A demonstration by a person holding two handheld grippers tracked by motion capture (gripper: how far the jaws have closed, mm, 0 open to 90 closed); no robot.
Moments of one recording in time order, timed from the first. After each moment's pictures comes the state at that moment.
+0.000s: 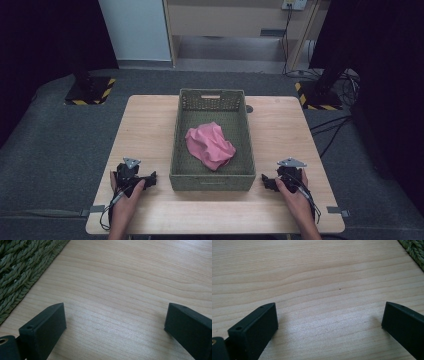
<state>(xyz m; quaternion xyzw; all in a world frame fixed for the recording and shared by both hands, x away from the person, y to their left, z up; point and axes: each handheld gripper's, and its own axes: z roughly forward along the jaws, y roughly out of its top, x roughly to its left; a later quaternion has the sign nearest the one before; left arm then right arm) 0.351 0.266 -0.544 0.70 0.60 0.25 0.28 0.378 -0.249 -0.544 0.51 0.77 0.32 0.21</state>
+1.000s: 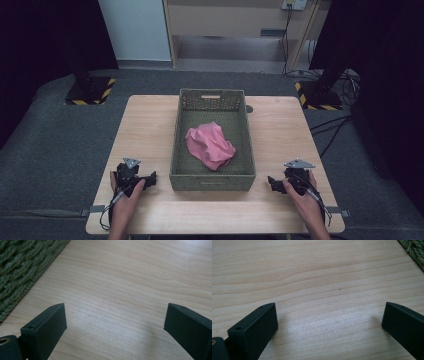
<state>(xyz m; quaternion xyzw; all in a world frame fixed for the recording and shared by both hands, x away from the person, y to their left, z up) 0.351 0.266 -0.544 0.70 0.60 0.25 0.28 0.367 -0.266 -0.527 0.50 0.77 0.32 0.21</state>
